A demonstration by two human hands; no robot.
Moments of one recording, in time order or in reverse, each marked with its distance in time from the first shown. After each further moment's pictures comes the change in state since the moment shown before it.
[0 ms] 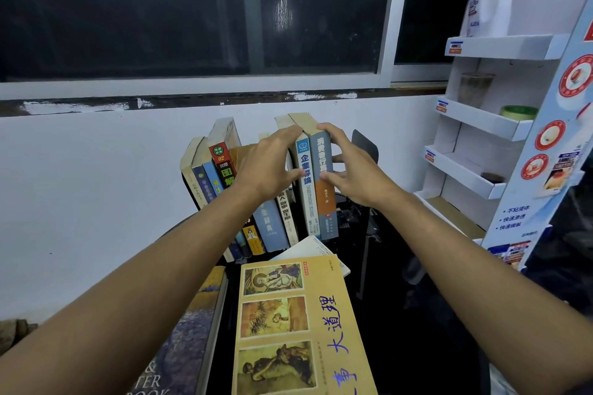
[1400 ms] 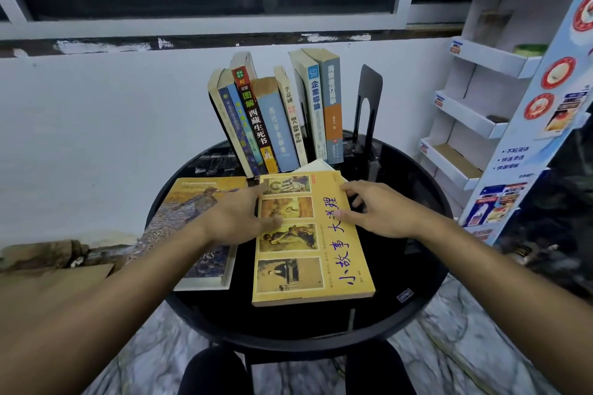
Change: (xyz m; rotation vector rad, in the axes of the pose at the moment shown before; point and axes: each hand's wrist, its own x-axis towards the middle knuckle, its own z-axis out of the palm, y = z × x) left_hand -0.205 0.004 -0.016 -0.156 -0.631 -0.388; right_hand -0.182 -0.026 0.030 -0.252 -0.427 0.209
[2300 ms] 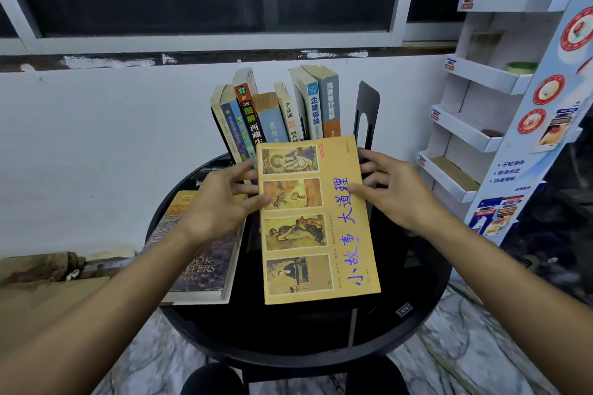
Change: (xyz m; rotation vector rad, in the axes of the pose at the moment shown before) left_hand -0.013 0.002 -0.019 -0.644 0.390 0.168; right_hand -0.003 -0.012 -0.029 0.536 0.426 -0.055
